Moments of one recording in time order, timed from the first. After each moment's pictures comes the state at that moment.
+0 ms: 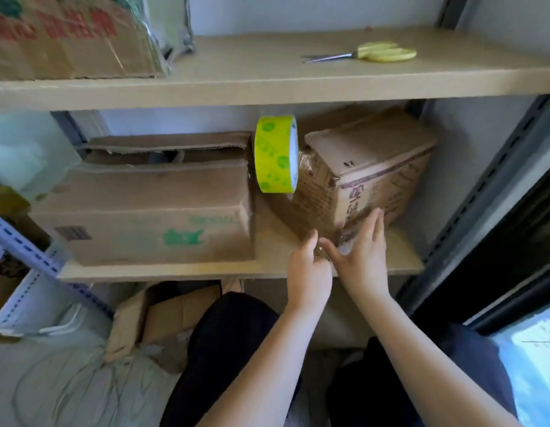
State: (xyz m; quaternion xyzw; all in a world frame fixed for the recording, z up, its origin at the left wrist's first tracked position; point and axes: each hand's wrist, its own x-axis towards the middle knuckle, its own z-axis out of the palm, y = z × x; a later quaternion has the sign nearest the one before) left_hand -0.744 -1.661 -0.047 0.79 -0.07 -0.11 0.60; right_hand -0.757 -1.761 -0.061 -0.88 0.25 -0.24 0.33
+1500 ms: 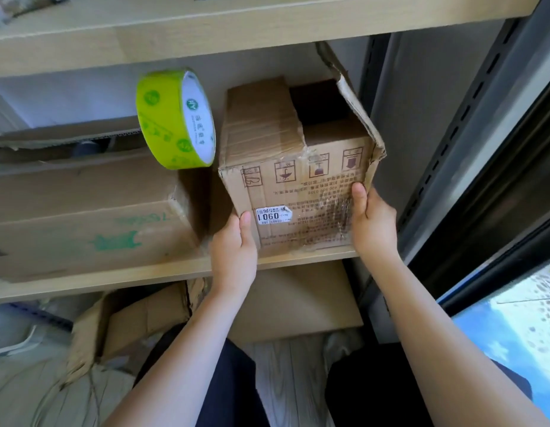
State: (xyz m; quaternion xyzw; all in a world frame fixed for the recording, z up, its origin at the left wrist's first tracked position) left_hand -0.690 -1.655 -0.081 0.87 -0.14 0.09 0.46; right_hand -0.758 -1.856 -0.064 -0.82 0.25 -0.25 0.45
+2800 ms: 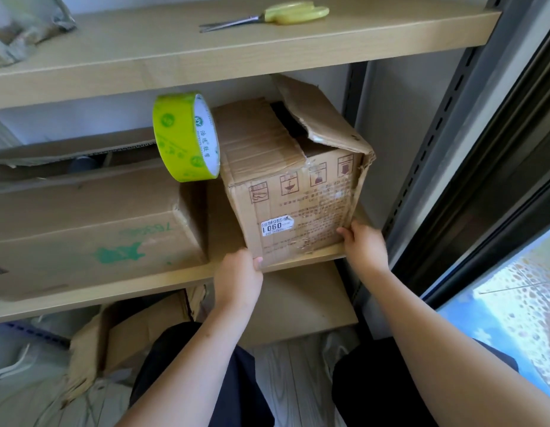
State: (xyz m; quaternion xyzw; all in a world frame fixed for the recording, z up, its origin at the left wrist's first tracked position) left_hand -0.700 -1.642 -0.101 0.97 -0.16 0.02 0.16; right_hand -0.767 -1.869 -0.114 -0.89 0.32 -0.13 0.31
